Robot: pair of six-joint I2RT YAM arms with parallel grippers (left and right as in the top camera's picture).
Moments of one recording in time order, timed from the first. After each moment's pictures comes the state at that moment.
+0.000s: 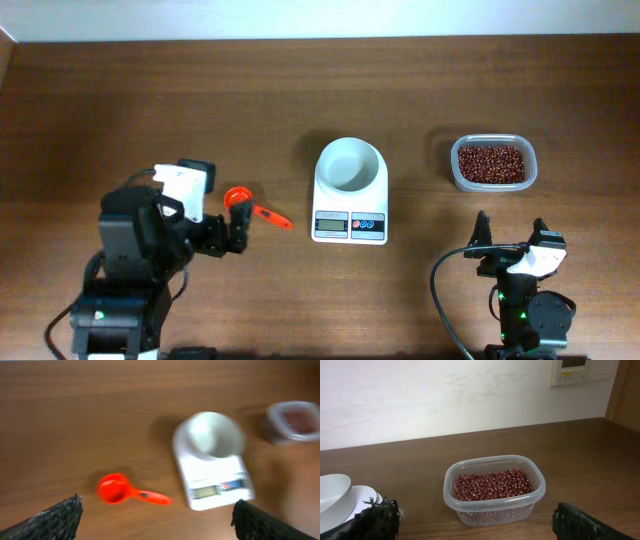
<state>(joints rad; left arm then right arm) -0.01 0.81 0.96 -0.81 0.32 0.04 -0.08 0.01 0.01 -0.07 0.02 0.11</state>
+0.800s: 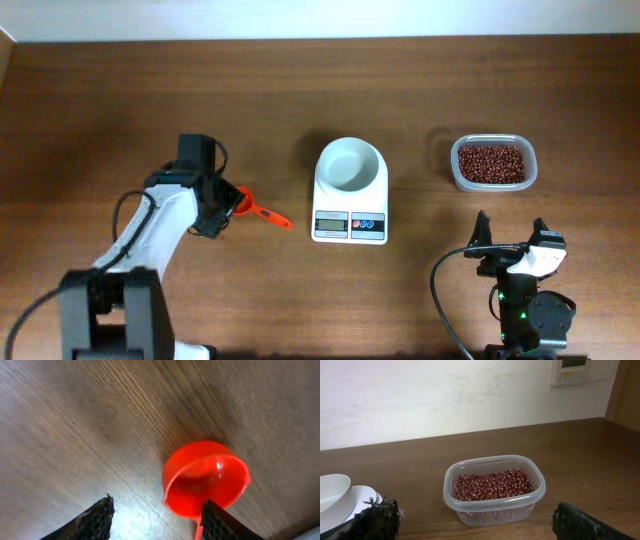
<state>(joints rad) -0.01 1.62 0.96 -0.71 0.04 -0.95 -0.08 0.01 0.01 -0.07 0.02 0.11</state>
